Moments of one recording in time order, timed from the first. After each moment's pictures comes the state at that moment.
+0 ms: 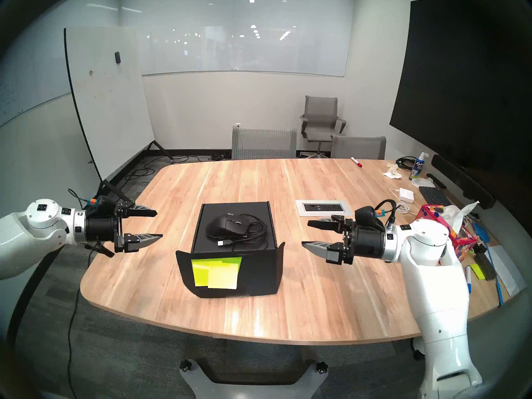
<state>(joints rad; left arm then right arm) 1.17 -0.16 -0.87 -1.64 -1.01 -0.13 -0.75 -1.44 -1.09 1.74 -1.65 0.33 0.40 1.41</state>
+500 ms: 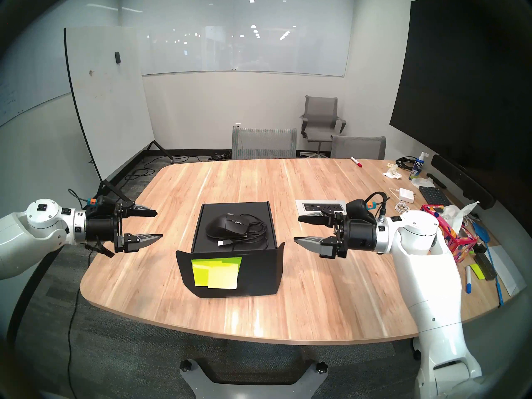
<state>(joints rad) 1.17 -0.16 -0.87 -1.64 -1.01 -0.13 -0.75 -1.35 -1.08 1.66 -1.60 0.35 0.40 1.44</state>
